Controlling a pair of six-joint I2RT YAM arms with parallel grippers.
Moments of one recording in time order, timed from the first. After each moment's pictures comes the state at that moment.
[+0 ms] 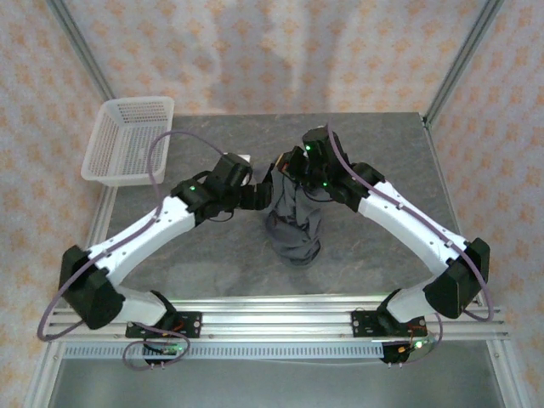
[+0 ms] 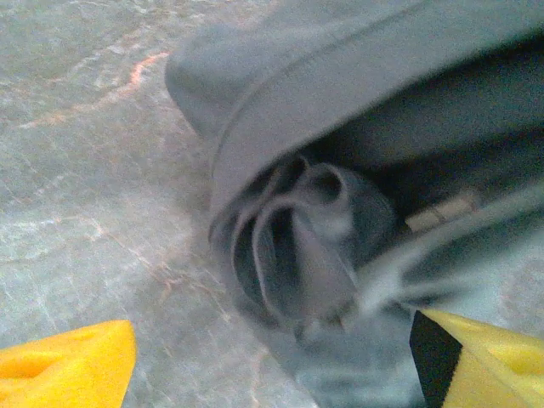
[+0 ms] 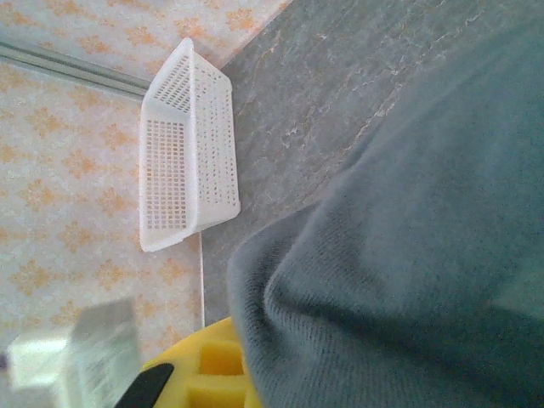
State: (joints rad) left arm -0.63 1.40 1.20 -0.64 -0.12 -0.54; right arm 0.70 1.43 1.39 -0.52 -0.06 1.08
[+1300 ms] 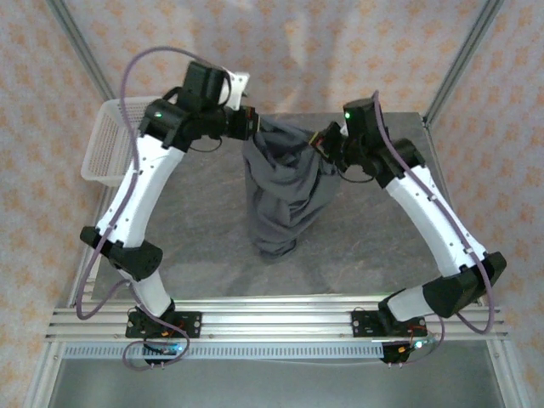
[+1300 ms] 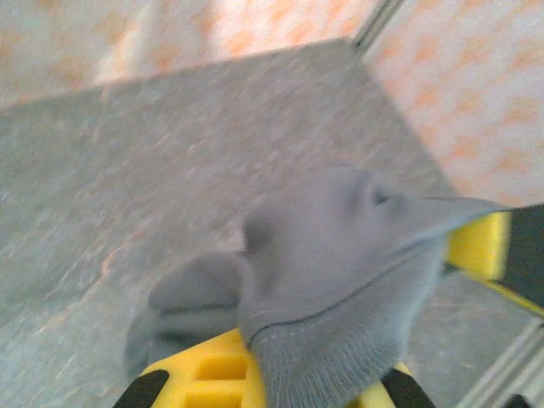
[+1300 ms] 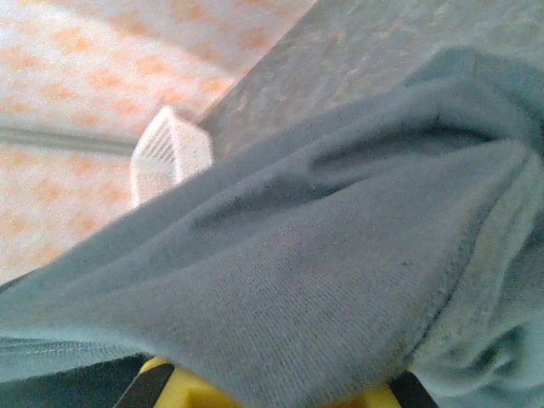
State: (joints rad) left arm -0.43 1.76 2.33 -1.20 0.23 -0.25; right arm 0.47 1.45 1.70 -0.86 -0.18 1.02
